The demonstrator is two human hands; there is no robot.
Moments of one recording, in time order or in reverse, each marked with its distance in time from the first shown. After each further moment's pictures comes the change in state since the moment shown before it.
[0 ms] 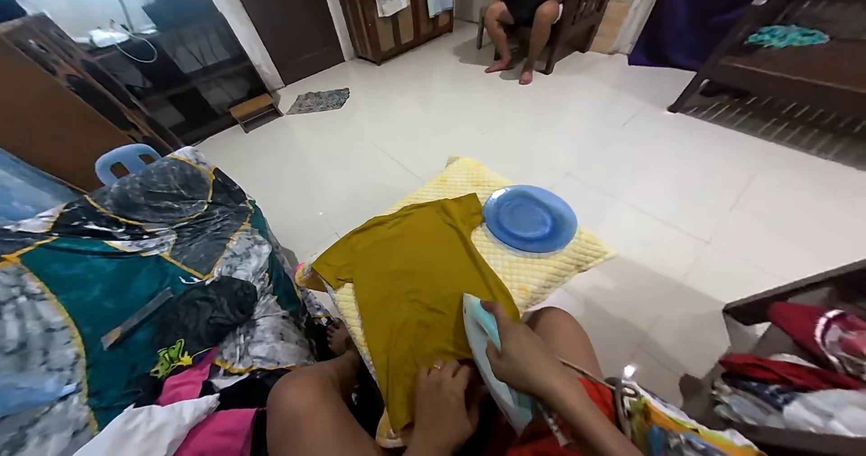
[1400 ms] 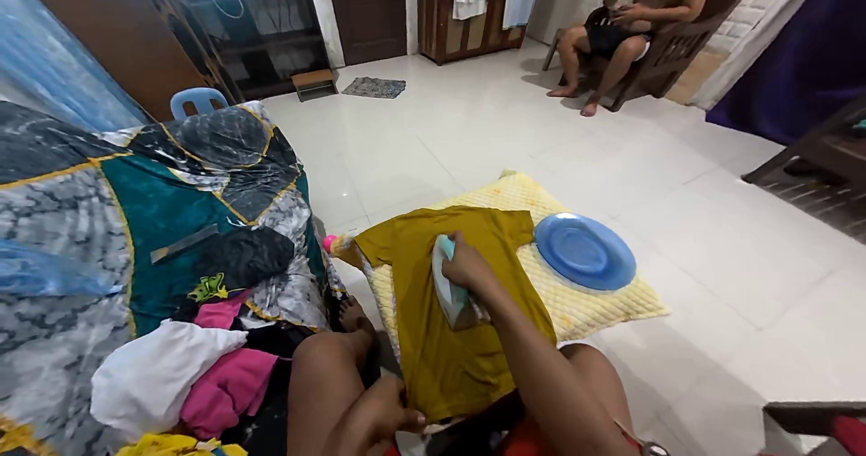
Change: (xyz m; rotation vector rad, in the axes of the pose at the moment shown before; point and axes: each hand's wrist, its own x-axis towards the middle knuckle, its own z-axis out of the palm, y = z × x) left_hand -0.055 -0.128 -0.027 -0.717 -0.737 -0.631; right_hand 0.147 -0.155 0.006 -0.056 0.056 -0.129
